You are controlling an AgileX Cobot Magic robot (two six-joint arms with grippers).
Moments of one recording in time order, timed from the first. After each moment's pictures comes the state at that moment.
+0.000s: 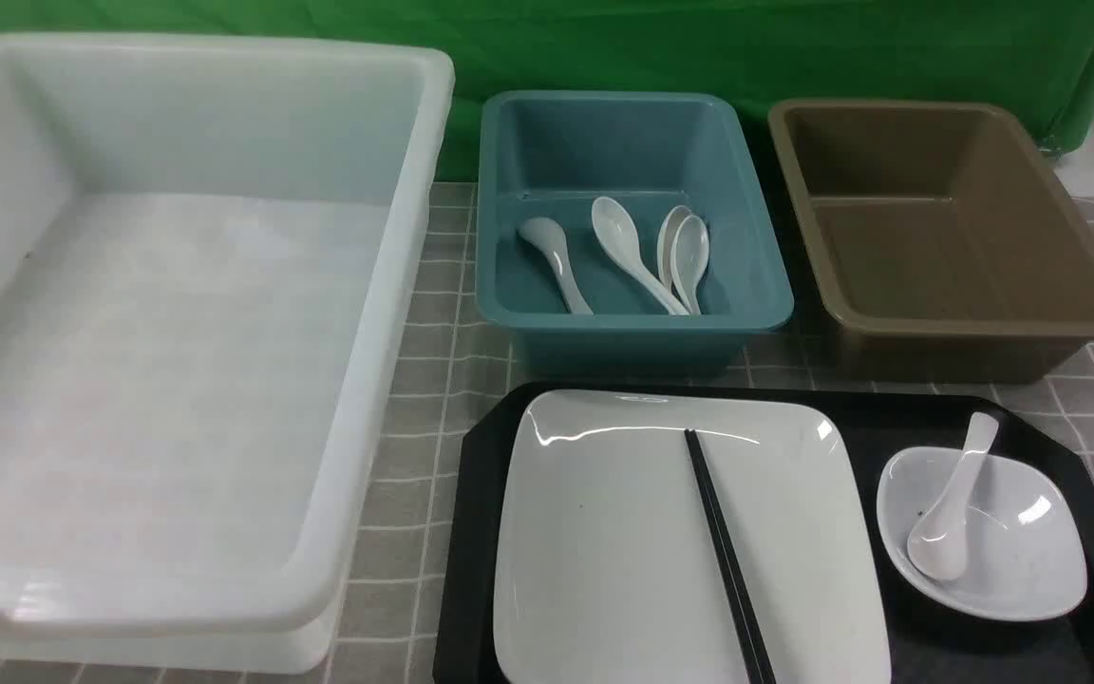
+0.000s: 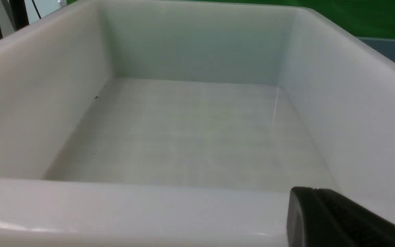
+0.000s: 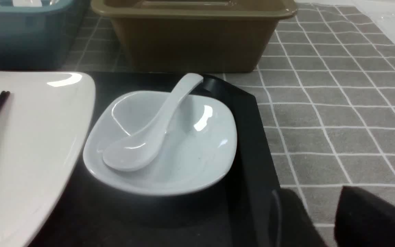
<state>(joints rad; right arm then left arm) 0.00 0.00 0.01 -0.18 0.26 0.18 0.02 0.00 0.01 -0.18 0.21 0.13</state>
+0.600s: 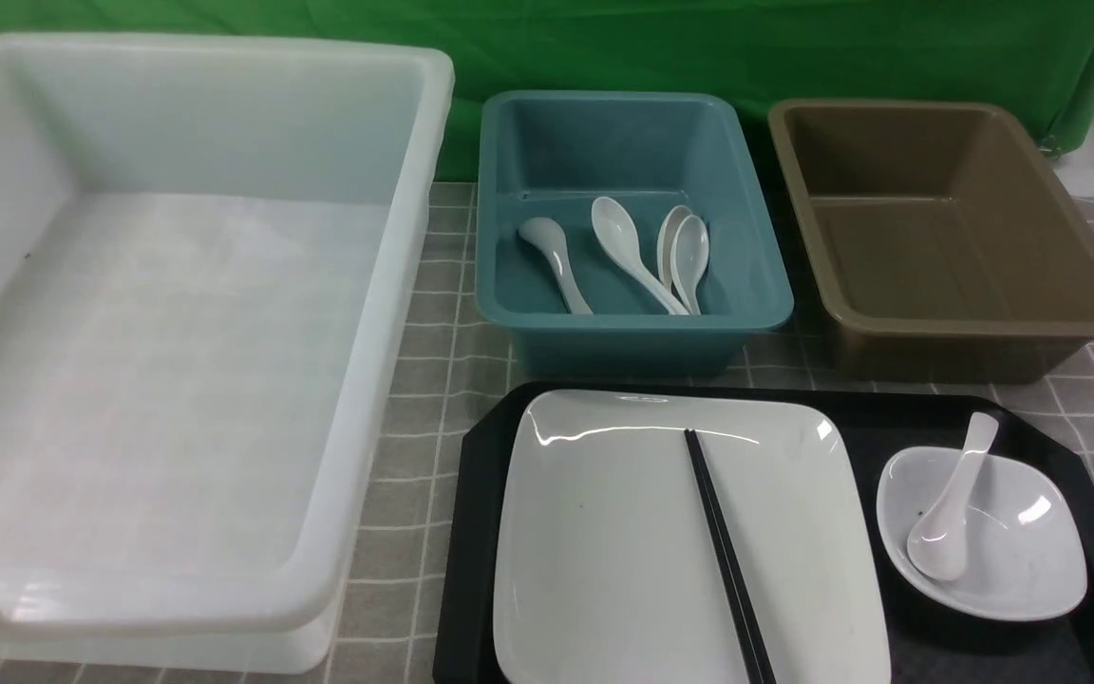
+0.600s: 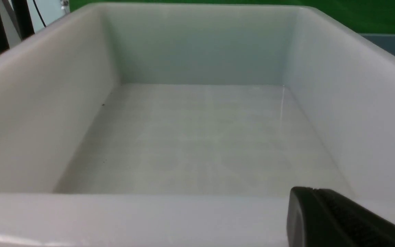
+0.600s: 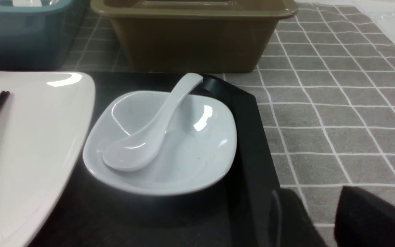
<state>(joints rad) 0.00 0.00 0.01 -0.18 0.26 0.18 0.02 0.00 0.01 -0.11 0.18 0.14</state>
